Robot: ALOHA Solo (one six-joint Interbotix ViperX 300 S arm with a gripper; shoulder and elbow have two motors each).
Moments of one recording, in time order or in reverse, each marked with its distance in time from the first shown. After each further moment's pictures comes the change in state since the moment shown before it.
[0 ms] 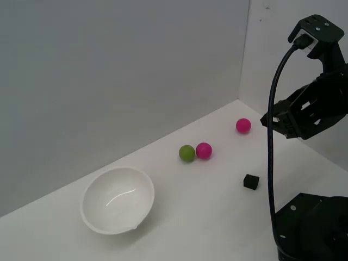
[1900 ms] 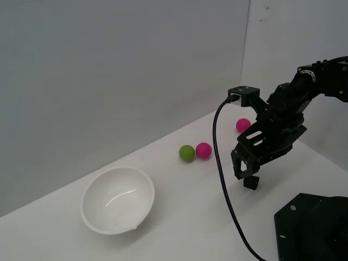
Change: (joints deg) arm -1.9 -31.2 -31.5 0.0 0.0 -9.1 3.7 0.9
